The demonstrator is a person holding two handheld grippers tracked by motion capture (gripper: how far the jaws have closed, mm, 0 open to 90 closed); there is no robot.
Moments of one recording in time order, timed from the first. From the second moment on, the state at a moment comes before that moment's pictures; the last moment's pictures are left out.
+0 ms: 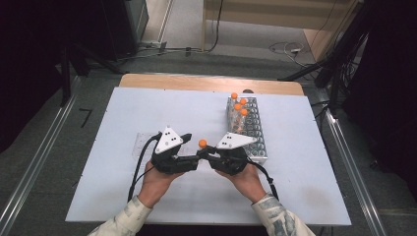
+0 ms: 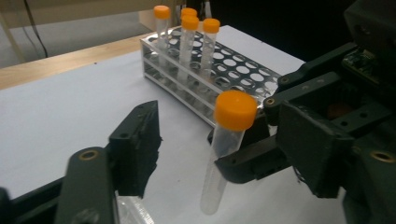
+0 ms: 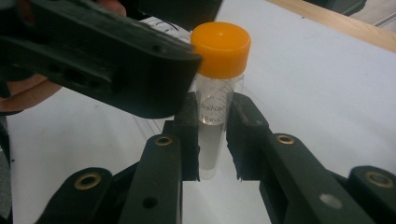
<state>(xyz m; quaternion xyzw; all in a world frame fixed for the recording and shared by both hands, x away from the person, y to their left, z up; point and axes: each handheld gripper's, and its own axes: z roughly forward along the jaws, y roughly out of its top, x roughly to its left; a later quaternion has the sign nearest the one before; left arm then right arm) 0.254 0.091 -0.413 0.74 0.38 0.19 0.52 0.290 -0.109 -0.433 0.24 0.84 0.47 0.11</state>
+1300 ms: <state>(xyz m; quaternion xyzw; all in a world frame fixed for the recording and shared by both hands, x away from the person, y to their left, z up) 0.256 0.104 -0.402 0.73 0.37 0.19 0.55 0.289 -0.109 -0.431 0.24 0.84 0.48 0.09</state>
